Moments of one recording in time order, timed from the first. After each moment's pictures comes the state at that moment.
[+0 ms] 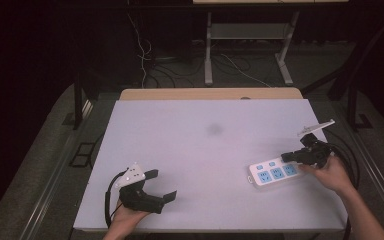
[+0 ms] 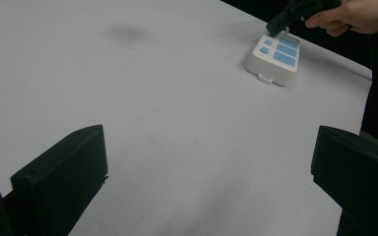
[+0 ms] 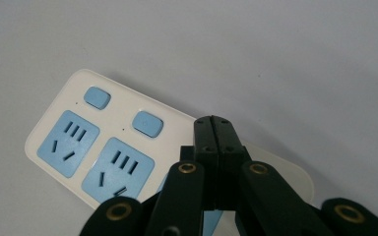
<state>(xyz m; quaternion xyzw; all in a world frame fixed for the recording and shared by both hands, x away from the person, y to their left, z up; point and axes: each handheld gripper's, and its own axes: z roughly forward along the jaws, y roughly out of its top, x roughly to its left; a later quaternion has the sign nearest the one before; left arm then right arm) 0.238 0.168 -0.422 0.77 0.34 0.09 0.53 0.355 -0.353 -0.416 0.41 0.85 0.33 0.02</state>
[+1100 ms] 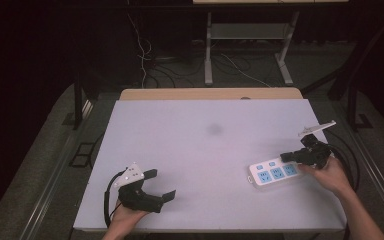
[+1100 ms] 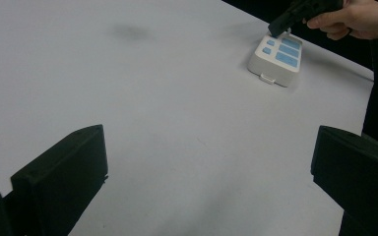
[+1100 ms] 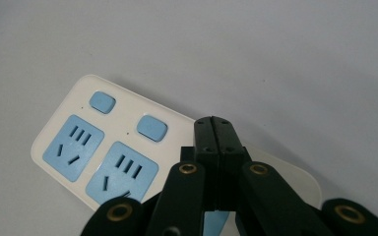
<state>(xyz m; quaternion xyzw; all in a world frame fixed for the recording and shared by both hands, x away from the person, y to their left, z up) 0.240 0.171 -0.422 0.77 0.35 0.09 0.53 0.355 -0.354 -0.418 0.42 0.84 0.34 0.02</state>
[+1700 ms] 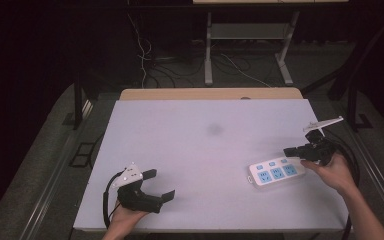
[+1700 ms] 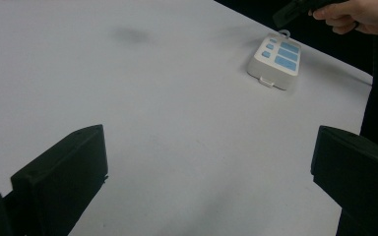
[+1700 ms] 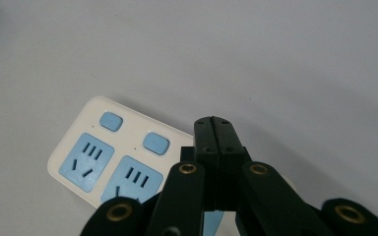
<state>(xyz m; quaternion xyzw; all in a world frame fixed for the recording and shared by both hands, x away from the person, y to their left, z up) 0.238 0.172 -0.421 0.76 0.35 0.09 0.54 0.352 -0.357 -0.395 0.43 0.83 0.35 0.04</state>
